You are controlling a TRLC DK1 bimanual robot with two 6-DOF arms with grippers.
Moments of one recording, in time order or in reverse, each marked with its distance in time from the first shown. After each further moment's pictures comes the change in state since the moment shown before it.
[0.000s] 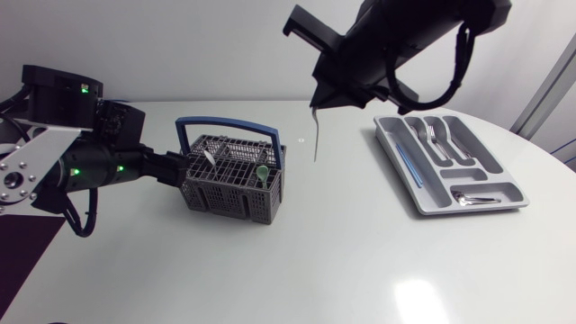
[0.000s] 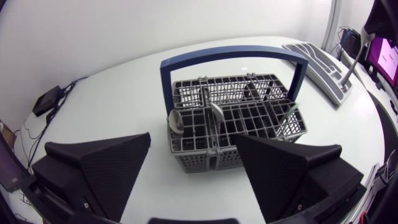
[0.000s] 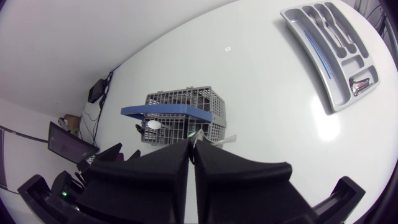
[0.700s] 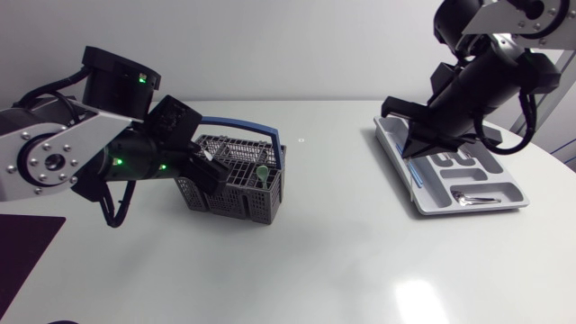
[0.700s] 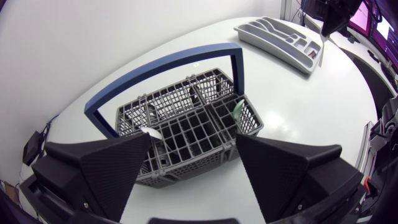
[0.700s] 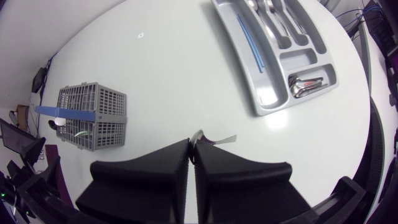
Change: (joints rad) left arm -0.195 0.117 0.121 -0.054 0.026 0.122; right arm -0.405 -0.057 -0.283 -0.096 -0.025 -0.434
